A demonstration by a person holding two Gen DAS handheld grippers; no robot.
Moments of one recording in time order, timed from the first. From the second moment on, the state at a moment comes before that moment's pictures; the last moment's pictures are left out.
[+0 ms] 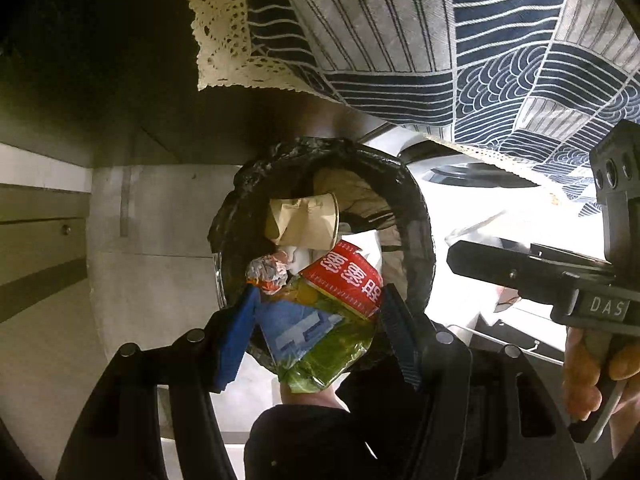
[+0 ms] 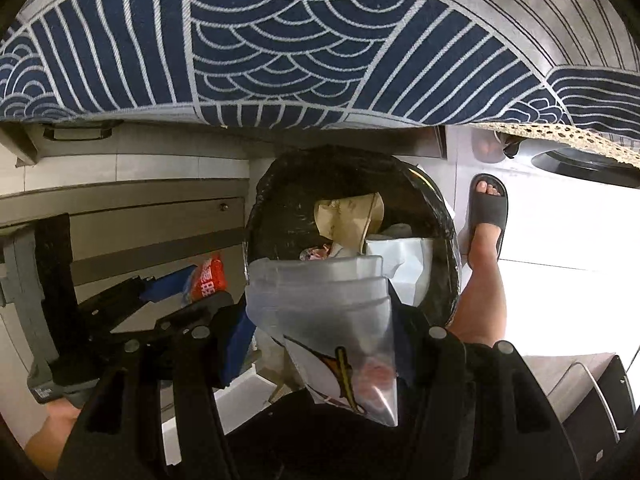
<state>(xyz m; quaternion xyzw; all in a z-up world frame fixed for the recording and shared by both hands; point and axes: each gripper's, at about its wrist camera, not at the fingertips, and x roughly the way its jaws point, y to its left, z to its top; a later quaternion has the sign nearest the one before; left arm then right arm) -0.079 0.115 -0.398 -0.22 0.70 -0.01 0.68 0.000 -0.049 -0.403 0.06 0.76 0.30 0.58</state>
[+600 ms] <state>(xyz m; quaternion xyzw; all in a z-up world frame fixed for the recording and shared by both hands) -0.075 0.119 -0.381 -0.22 0.70 0.00 0.68 0.010 -0.061 -0.377 0.07 0.74 0.29 0.60</state>
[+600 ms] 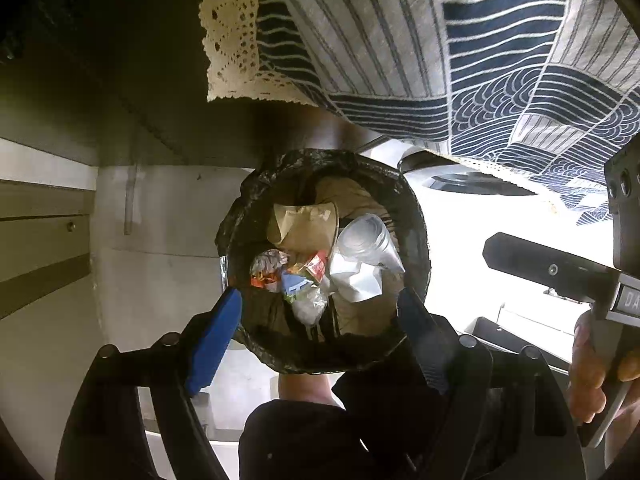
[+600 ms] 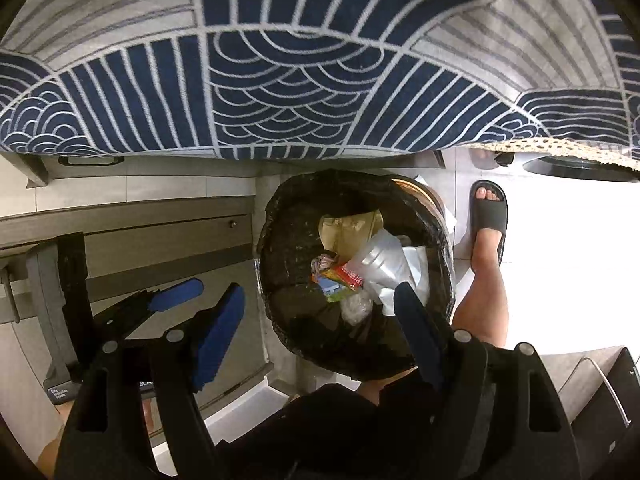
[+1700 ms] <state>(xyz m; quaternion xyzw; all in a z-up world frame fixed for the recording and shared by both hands) -0.065 0.105 -0.217 -0.17 0.59 -0.06 0.79 -0.003 -0.113 -0.171 0.07 0.59 0.32 0.74</state>
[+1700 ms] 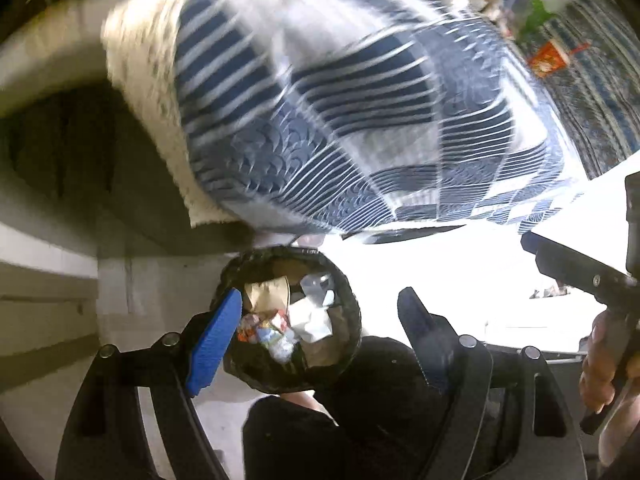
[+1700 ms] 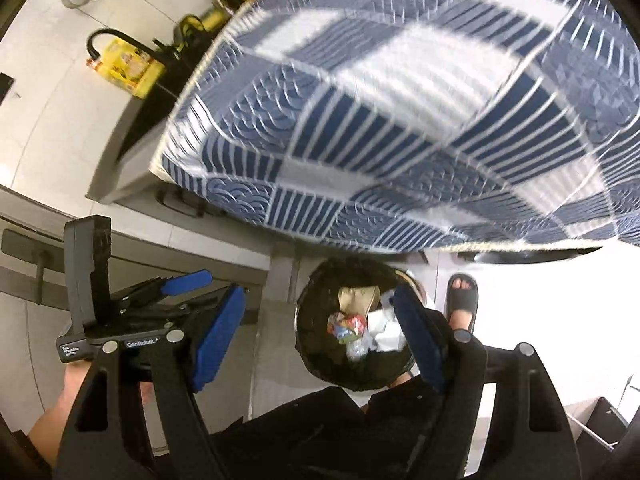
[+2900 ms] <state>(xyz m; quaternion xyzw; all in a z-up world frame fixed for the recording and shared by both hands) 0.105 0.091 -0.058 -0.14 0.49 0.01 0.86 0.226 -0.119 -0.107 0.01 0.50 0.36 0.79</state>
